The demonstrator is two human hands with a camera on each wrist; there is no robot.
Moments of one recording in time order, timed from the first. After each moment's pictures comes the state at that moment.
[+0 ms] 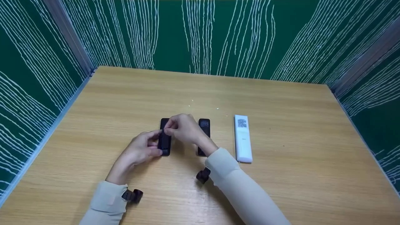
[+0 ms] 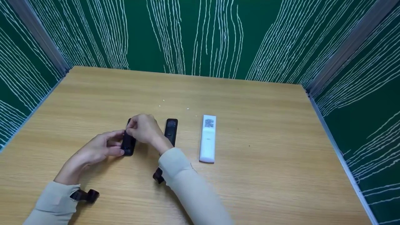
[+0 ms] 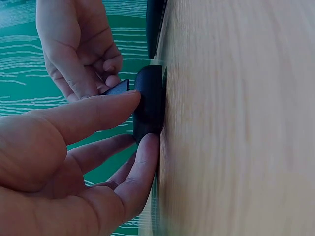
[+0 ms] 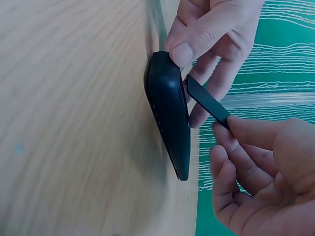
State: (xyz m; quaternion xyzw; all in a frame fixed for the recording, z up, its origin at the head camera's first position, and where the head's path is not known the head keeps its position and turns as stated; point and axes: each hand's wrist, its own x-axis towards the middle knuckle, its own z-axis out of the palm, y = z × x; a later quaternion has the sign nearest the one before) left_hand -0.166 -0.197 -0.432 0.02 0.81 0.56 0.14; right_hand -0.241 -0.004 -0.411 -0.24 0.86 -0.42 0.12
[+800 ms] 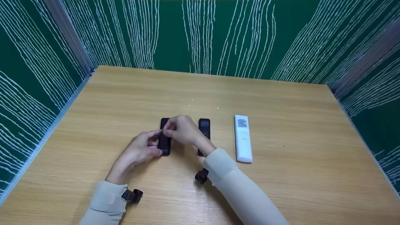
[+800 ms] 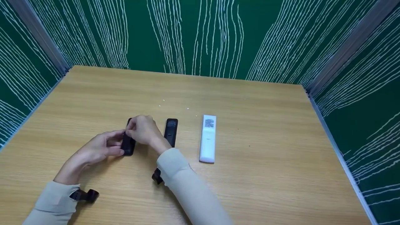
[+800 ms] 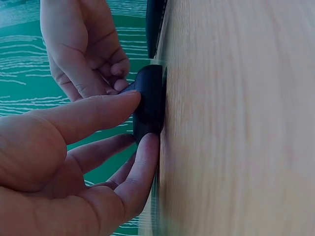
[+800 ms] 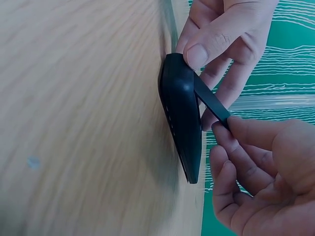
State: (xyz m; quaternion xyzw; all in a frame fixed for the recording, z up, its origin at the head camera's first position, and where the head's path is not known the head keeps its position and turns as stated) left_hand -0.166 -0.197 -0.431 0.00 0.83 0.55 0.14; right_hand -0.243 -0.011 -0.419 -0.25 0.87 -0.40 0.12
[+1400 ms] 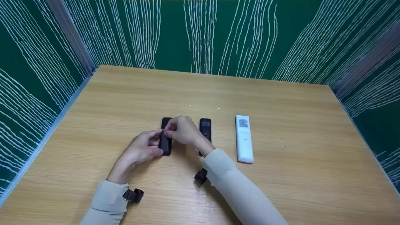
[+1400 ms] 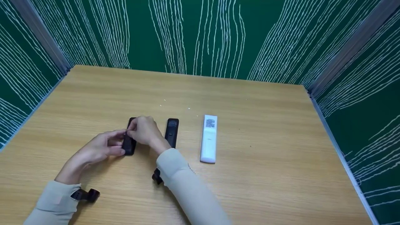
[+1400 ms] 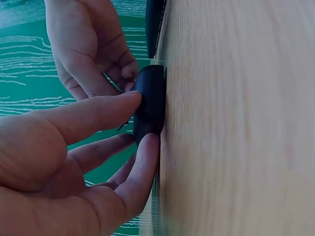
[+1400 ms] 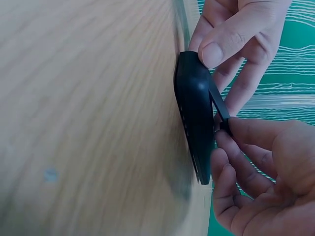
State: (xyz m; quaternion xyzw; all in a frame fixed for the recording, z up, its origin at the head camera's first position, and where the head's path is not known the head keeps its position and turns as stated) left_hand -0.166 -0.196 -0.431 0.00 0.82 0.55 0.14; right_hand -0.244 -0.013 -0.427 -0.25 0.88 -0.39 0.11
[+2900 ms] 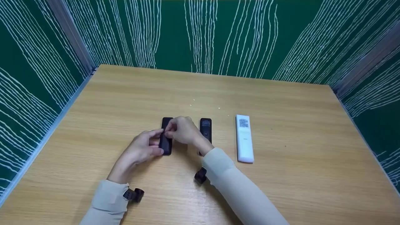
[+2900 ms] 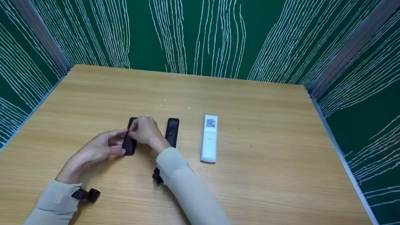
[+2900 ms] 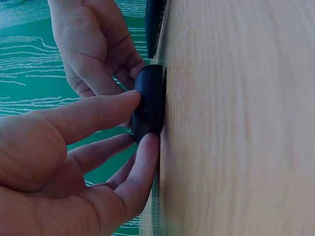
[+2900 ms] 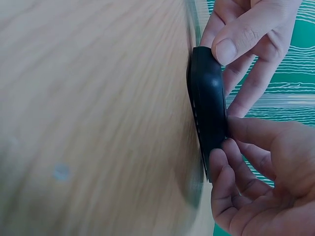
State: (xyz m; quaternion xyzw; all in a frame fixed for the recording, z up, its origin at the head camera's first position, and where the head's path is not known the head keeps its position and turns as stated) left_hand -0.167 -0.196 -0.432 0.00 0.81 0.56 0.15; right_hand -0.247 -0.016 -0.430 -0.24 0.89 -0.38 0.12
